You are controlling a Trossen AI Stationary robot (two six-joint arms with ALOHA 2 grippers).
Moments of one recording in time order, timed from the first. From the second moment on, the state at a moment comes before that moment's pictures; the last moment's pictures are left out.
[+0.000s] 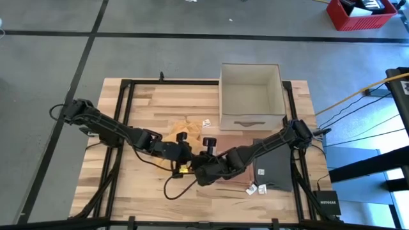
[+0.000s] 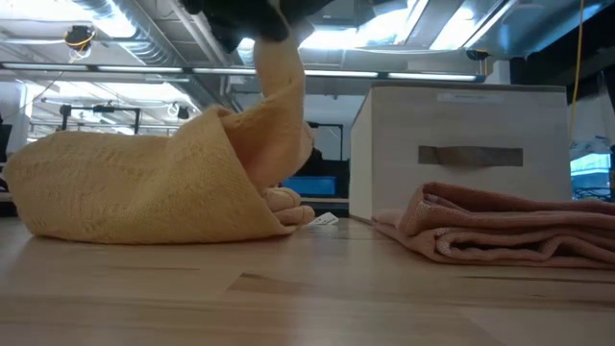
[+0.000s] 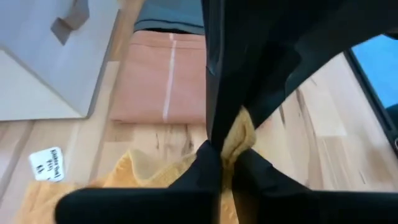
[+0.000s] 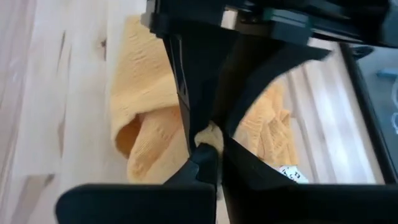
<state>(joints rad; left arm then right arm) -0.35 1.49 1.06 -0.25 -0.28 -0.18 0.42 2.04 1.88 -0.85 0.58 0.24</state>
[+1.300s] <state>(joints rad) -1.07 1.35 1.06 -0.46 -0.50 -0.83 0.32 2.03 1.49 -0.45 0.48 -0.04</state>
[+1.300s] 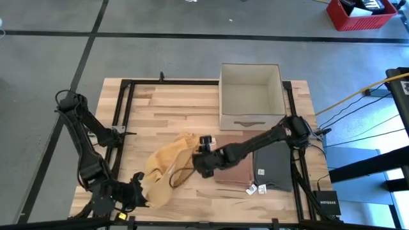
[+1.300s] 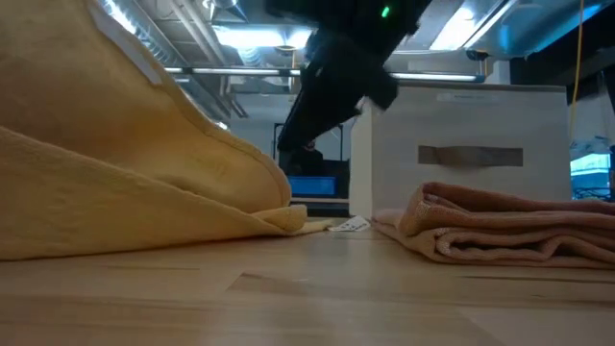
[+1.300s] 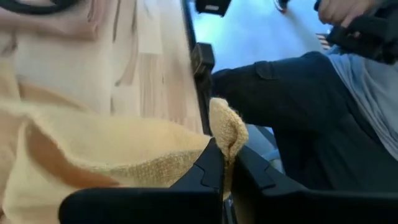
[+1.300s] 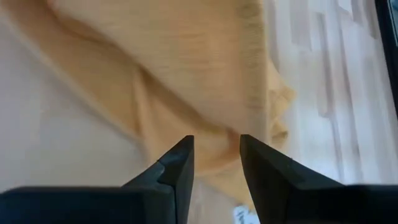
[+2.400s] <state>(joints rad) -1.09 1.35 1.05 -0.46 -0.52 -0.82 0.16 1.98 1.38 -0.31 0.33 -0.40</state>
